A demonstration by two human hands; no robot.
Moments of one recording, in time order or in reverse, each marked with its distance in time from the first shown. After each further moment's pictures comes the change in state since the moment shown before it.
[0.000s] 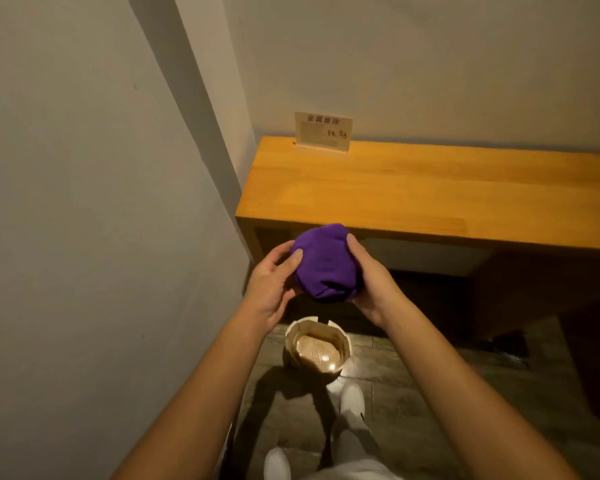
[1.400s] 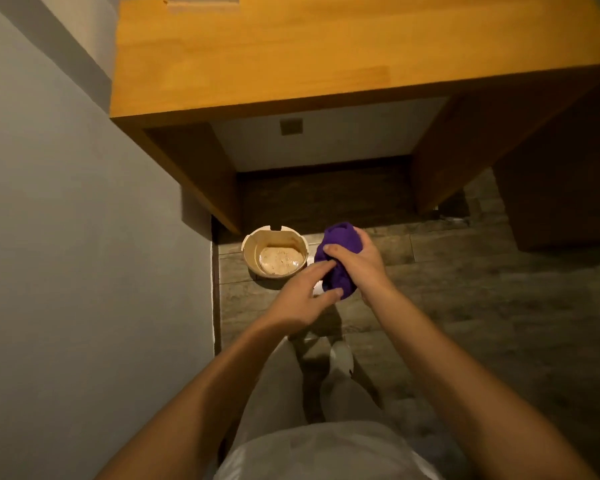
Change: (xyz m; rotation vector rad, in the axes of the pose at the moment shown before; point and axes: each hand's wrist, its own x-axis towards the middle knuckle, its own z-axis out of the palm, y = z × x) left_hand -0.103 -0.203 0.024 1.193 -0.541 -0.096; right_hand -0.088 0.162 -0.152 -0.328 0.547 0.046
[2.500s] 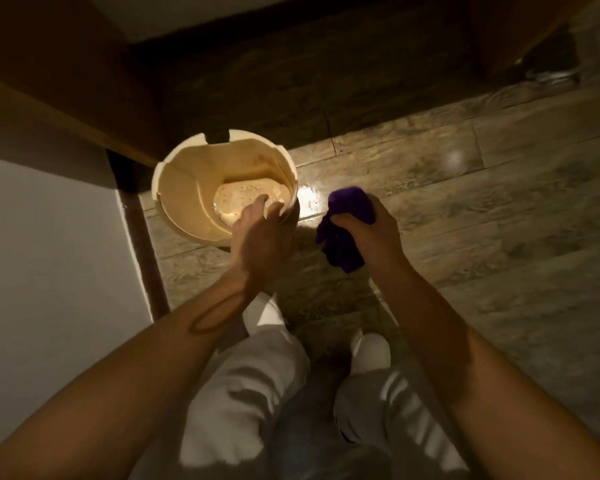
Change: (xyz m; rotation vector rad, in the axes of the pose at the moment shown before) left_hand 0.292 -0.417 0.099 0.685 0.151 -0.012; right_hand 0.312 0.357 0.076 0.038 0.175 0.095
